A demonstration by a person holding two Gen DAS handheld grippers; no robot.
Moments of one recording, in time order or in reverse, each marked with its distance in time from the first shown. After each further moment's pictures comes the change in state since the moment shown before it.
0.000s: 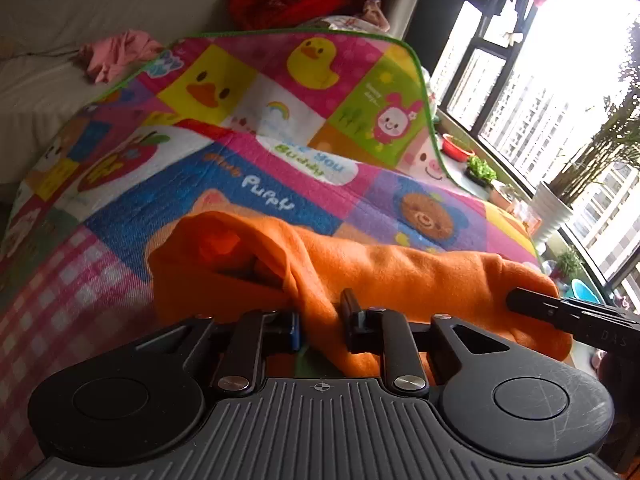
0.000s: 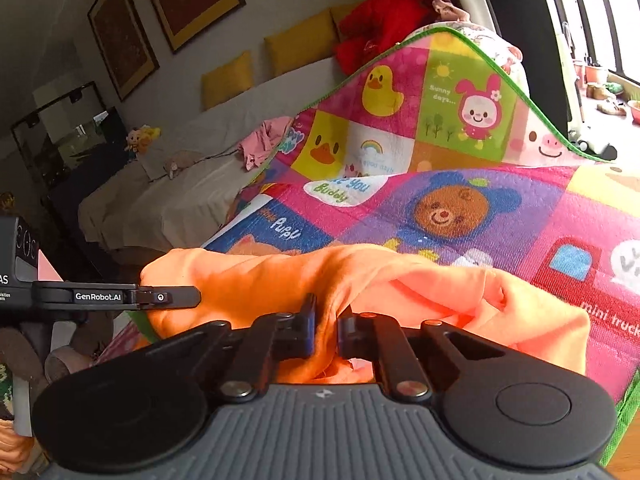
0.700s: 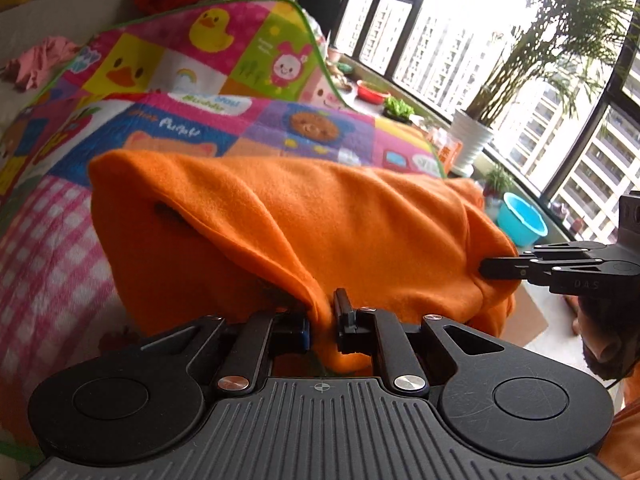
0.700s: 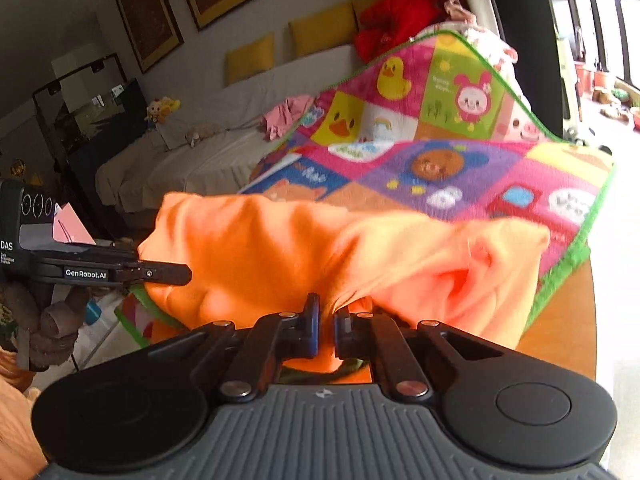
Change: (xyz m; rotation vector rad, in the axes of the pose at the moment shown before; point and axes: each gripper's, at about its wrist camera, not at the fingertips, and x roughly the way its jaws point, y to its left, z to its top) left arm -0.070 -0.033 -0.092 0.186 0.169 -0.164; right arm -0.118 0.018 -0.080 -0.034 0.122 0.005
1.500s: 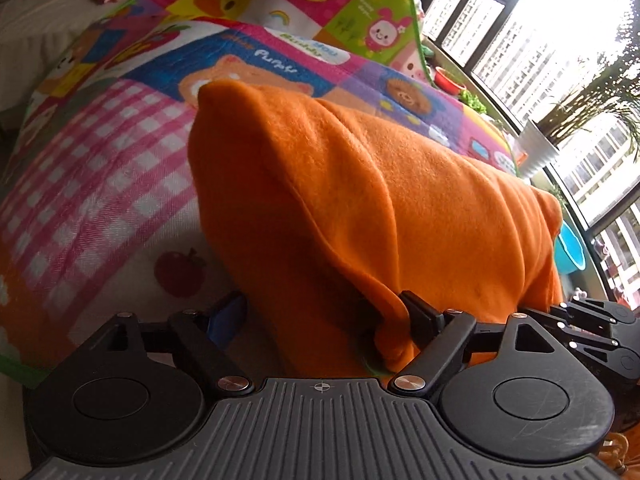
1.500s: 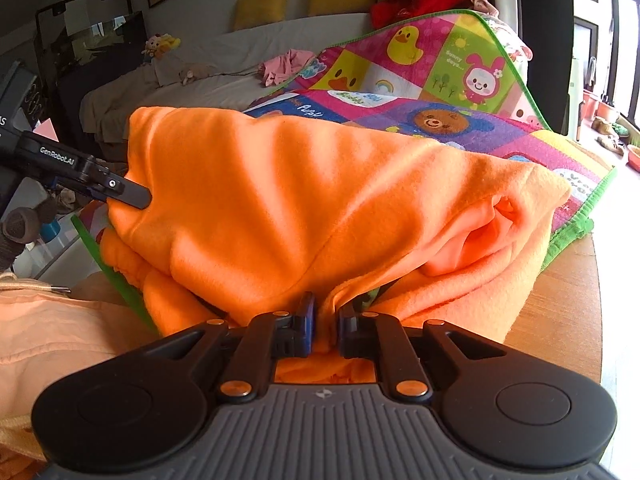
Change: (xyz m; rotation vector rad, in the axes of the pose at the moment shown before) left arm 0.008 0.042 -0.011 -0.221 0.068 0.116; right arm 0.027 0.016 -0.041 -0.184 0.042 -0.104
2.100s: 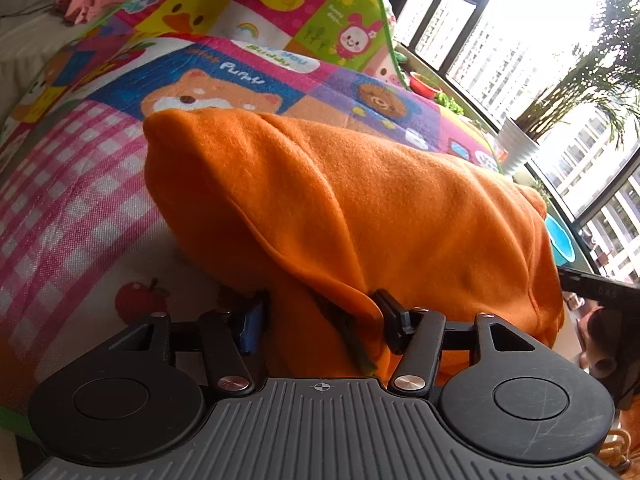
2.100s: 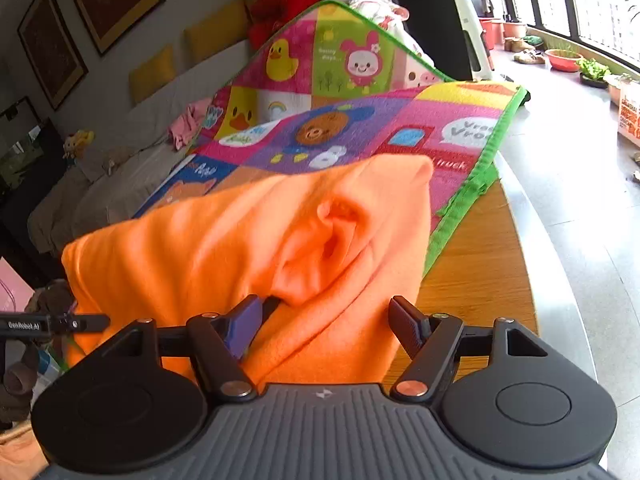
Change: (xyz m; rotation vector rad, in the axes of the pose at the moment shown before) left arm 0.017 -0.005 0.006 0.046 -0.051 -0.054; right arm 0.003 -0.078 0.010 0.343 -0.042 -0.083
